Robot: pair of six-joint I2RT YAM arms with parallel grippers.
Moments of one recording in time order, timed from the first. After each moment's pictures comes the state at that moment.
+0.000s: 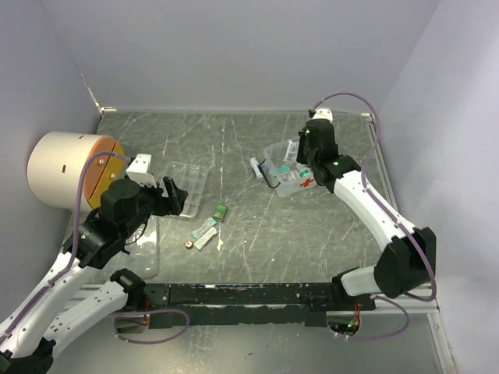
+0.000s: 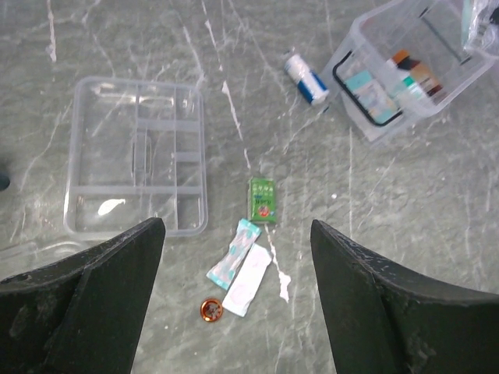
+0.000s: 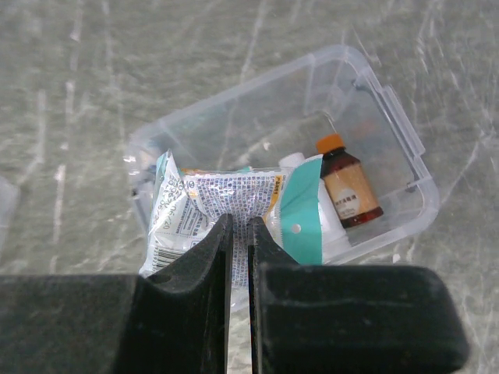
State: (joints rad) left arm -0.60 0.67 0.85 -0.52 -0.21 -0.37; right arm 0.39 1.35 1.16 -0.31 0.28 0.24
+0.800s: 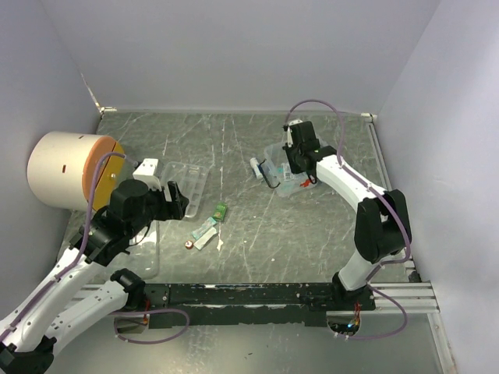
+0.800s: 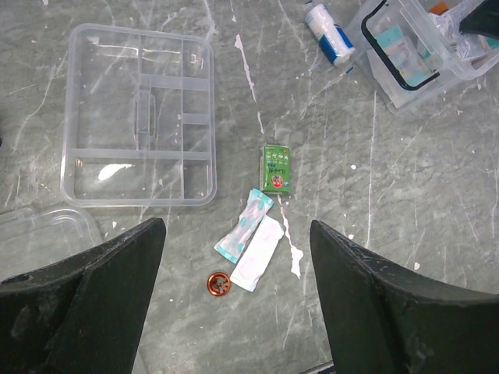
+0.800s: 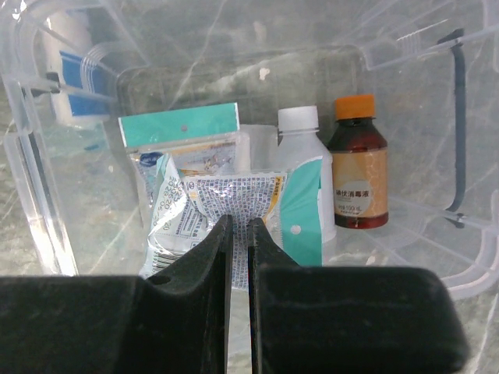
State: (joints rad) left arm -0.60 0.69 0.80 -0.58 -0.21 -0.40; right arm 0.37 1.67 1.25 -0.42 0.20 -0.05
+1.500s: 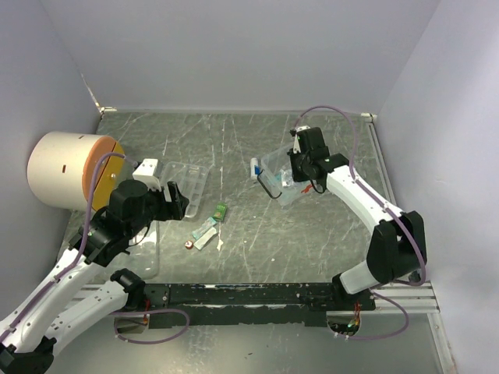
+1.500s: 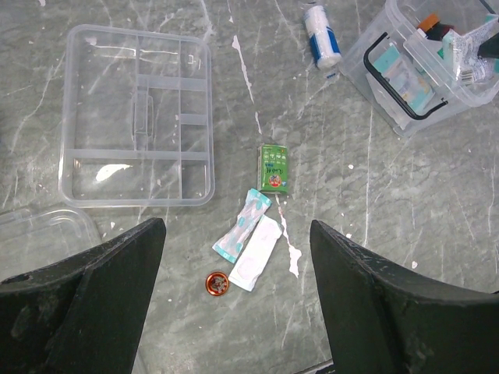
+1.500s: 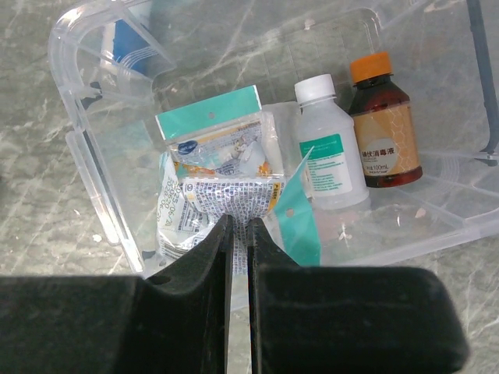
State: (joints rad) left arm -0.60 0.68 0.80 -0.58 -0.20 -0.40; right arm 0.38 1.49 1.16 -0.52 0.08 0.09
